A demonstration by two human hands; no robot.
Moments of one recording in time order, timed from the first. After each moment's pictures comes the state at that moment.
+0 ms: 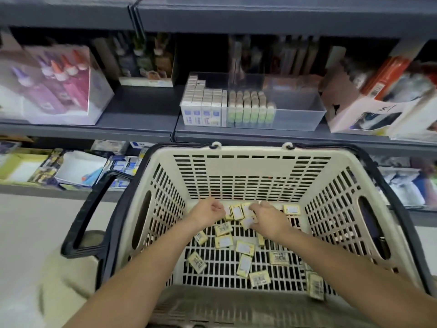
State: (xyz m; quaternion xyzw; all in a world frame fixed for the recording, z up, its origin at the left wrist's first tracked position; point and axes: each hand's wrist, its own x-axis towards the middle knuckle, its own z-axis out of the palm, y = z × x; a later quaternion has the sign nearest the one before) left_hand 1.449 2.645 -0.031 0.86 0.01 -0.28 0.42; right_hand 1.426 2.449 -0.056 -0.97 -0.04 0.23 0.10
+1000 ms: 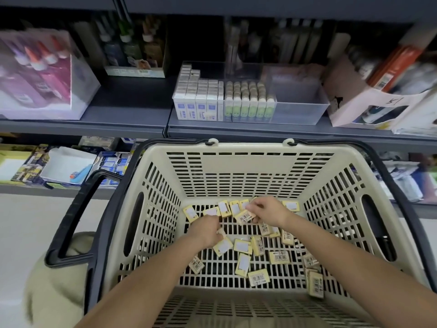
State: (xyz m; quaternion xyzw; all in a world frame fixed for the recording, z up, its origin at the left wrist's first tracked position) left_hand 1.437 2.639 -0.087 0.93 -0.12 -0.32 0.13; right_hand 1.441 2.441 -0.047 -0.87 0.06 0.28 0.41
